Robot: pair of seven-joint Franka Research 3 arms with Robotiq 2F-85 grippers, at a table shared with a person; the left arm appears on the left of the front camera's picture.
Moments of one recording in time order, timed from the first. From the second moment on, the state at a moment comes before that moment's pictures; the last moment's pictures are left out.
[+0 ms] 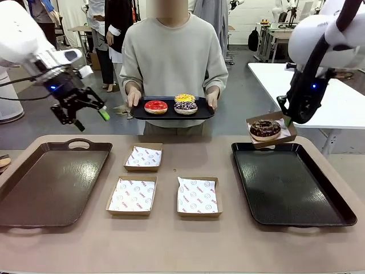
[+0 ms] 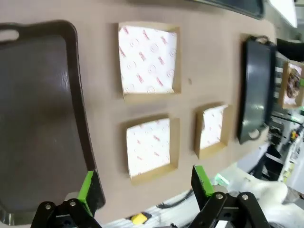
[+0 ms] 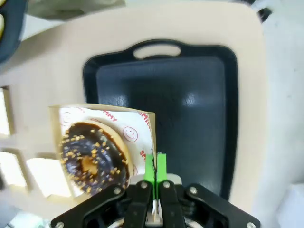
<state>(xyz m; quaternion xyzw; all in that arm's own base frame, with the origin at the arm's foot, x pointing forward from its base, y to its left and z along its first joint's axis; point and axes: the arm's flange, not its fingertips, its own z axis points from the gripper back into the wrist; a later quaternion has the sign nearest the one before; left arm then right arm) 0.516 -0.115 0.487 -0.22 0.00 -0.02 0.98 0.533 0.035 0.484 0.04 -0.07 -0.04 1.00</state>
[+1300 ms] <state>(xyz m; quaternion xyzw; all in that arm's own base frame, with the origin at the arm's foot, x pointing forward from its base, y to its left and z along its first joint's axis) 0.557 -0.243 0.369 -0.01 -0.03 -0.10 0.99 0.527 0.004 0.421 0.07 -0.03 -0.07 0.99</state>
